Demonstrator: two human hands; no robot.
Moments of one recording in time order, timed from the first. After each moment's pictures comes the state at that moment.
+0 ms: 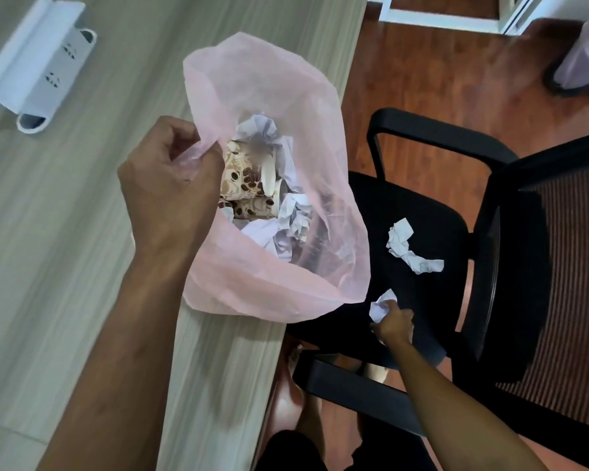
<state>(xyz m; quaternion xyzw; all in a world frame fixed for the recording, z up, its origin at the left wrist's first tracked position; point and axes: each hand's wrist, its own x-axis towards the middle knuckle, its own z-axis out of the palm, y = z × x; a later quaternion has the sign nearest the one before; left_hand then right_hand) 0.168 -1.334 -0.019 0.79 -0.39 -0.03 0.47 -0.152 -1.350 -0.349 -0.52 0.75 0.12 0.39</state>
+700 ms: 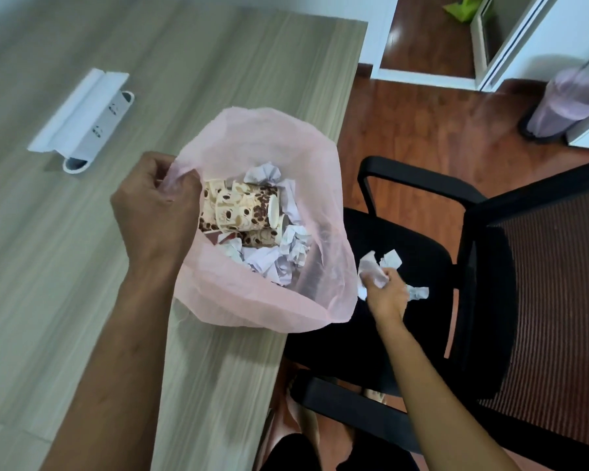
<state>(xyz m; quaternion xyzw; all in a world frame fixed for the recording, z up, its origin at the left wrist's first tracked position) 0.188 -1.318 0.014 0.82 -0.33 0.00 0.48 -0.088 -1.401 -0.209 -0.47 0.73 -0.25 0.43</state>
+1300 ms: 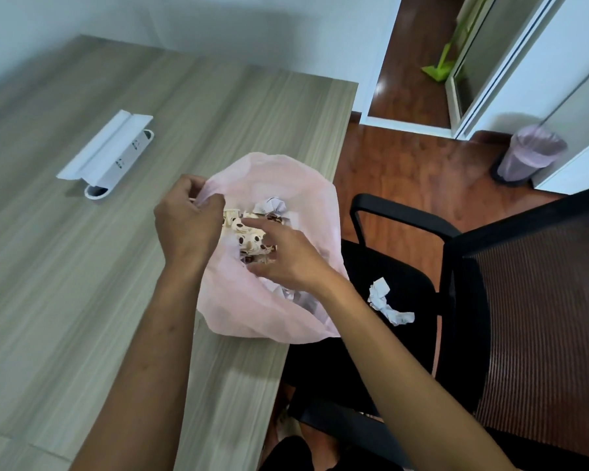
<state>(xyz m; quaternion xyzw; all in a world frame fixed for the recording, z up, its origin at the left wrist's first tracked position) 0.196 -1.324 0.039 0.82 -0.29 -0.05 0.49 0.051 -1.386 0.001 -0.81 0.32 -0.11 0.48</state>
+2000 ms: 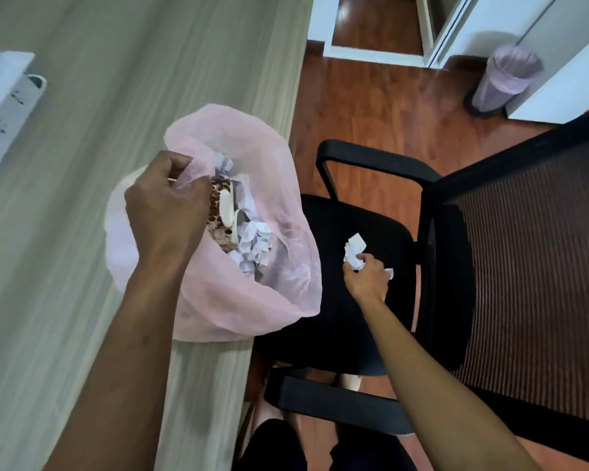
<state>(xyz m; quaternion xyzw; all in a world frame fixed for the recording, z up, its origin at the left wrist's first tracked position) 0.155 -1.369 -0.016 0.81 -0.34 -0.10 0.46 -0.116 -1.437 -0.241 -0.55 0.76 -0.08 0.33</state>
